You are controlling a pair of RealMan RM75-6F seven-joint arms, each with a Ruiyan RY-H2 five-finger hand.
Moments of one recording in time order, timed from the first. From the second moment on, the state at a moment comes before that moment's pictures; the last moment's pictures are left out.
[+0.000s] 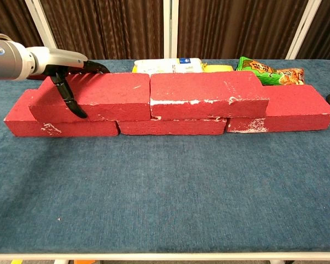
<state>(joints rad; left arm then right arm) -0.99 -1.40 -0.09 -1.40 0.79 0.59 0.14 0.31 -0.98 0.15 -1.89 -1.25 1.23 -0.08</state>
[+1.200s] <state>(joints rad) -0.96 -1.38 -0.12 -1.41 0.89 0.57 0.04 0.30 -0.98 0.15 -1.89 -1.26 1.24 -0.06</state>
